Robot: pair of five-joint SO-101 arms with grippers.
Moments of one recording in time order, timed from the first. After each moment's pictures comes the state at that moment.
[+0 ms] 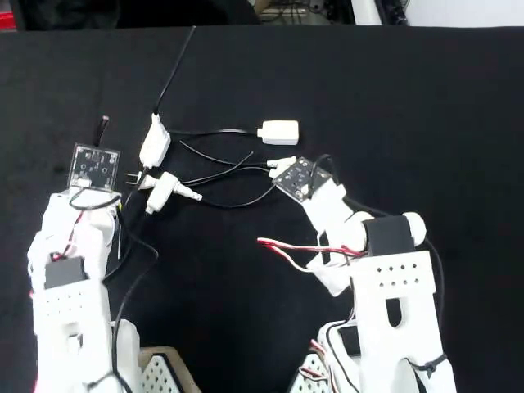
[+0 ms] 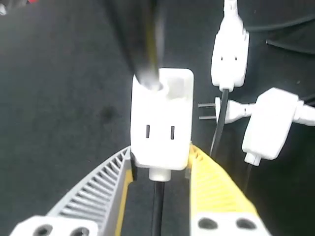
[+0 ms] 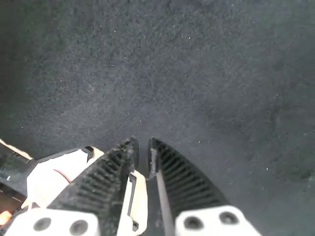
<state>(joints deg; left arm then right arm) -20.2 -59.1 72.5 33.5 -26.6 -6.5 -47.9 43.3 97.2 31.7</state>
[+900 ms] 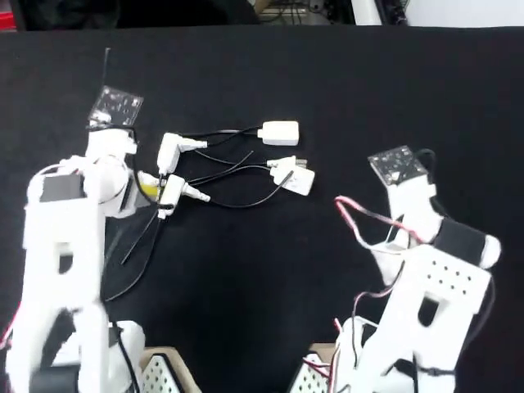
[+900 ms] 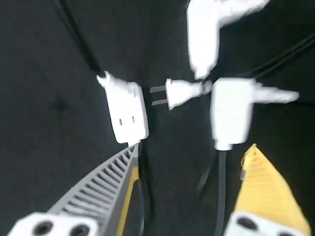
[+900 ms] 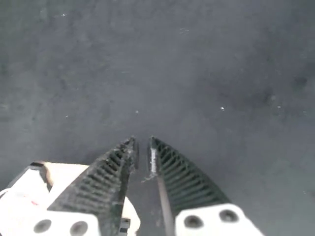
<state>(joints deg) -10.4 -35.5 34.5 64.6 -23.3 26.1 -44.8 42.2 89.9 41.1</state>
